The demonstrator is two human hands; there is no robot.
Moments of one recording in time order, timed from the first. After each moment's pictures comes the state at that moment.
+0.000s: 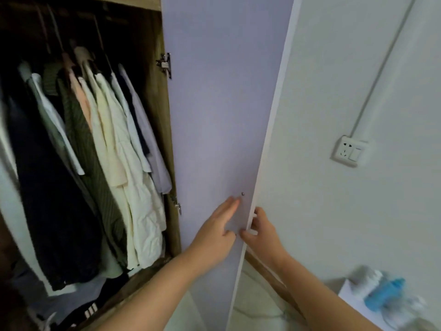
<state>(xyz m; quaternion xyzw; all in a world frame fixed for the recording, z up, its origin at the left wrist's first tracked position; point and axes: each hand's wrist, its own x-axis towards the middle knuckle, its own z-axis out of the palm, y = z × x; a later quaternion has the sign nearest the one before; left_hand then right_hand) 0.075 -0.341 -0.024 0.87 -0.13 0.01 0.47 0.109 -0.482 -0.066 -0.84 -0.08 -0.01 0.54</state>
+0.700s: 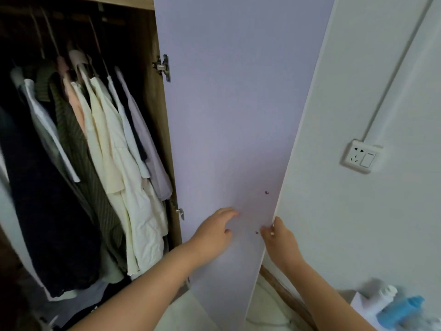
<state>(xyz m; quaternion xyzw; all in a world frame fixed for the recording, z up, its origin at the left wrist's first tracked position) 0.139 -0.341 -0.041 0.92 -0.12 -0.04 0.38 0.149 -0.512 -0.064 -0.92 0.04 0.01 0.40</state>
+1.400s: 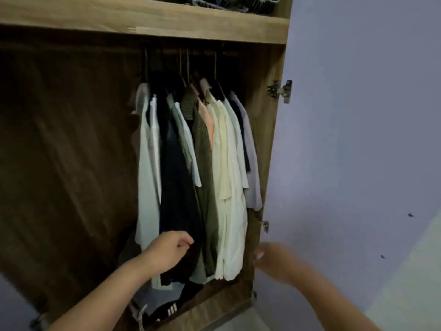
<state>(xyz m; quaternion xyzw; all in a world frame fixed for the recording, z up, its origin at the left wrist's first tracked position) 0.022 -0.011 -0.033 0.94 0.10 -0.06 0.33 0.086 -0.257 -0.035 -0.94 -0.18 0.20 0.18</state>
